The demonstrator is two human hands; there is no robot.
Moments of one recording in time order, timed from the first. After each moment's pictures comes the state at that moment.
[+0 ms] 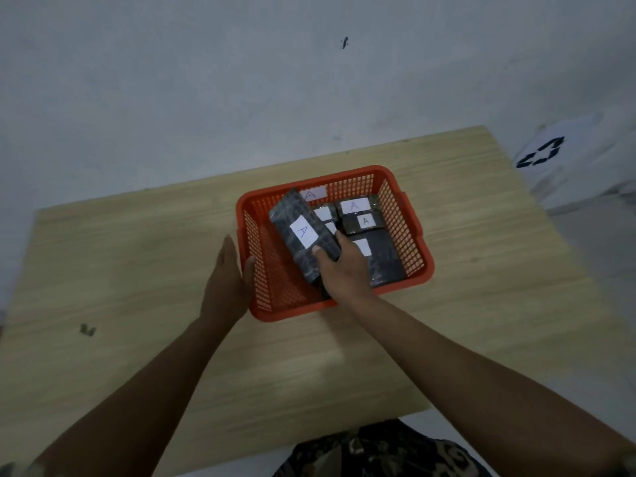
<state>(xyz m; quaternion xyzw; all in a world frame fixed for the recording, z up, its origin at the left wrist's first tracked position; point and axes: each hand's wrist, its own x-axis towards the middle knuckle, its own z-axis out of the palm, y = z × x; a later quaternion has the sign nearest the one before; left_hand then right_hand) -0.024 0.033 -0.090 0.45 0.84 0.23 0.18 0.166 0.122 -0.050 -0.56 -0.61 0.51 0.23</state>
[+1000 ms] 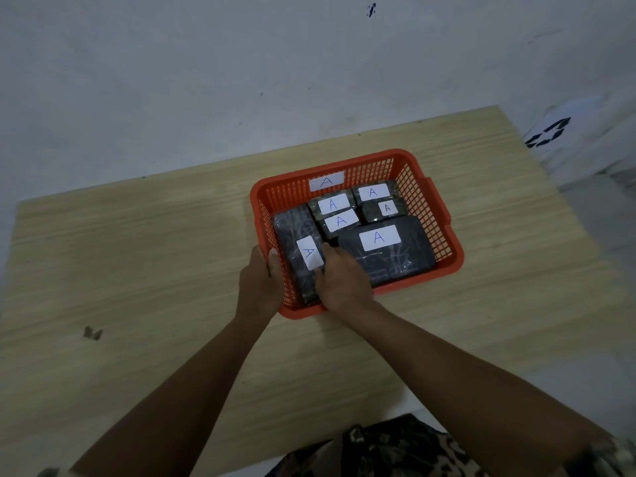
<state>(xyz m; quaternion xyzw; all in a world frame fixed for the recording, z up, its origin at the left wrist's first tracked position) -0.014 0.042 -0.100 0.36 0.82 0.35 0.27 0.116 0.096 -0.082 -0.57 -0.76 0.30 0.03</state>
